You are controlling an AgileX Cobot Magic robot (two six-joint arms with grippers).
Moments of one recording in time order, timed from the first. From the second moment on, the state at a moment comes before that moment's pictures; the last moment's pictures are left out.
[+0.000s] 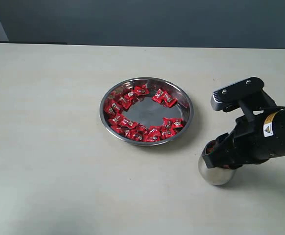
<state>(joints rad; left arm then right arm) -0.03 0.00 0.00 0.22 0.32 -0.06 0.52 1.30 -0.58 -0.02 0.46 0.06</state>
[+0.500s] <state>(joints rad) -0.03 0.00 0.00 0.22 0.32 -0.06 0.52 1.30 -0.58 -0.02 0.42 0.06</state>
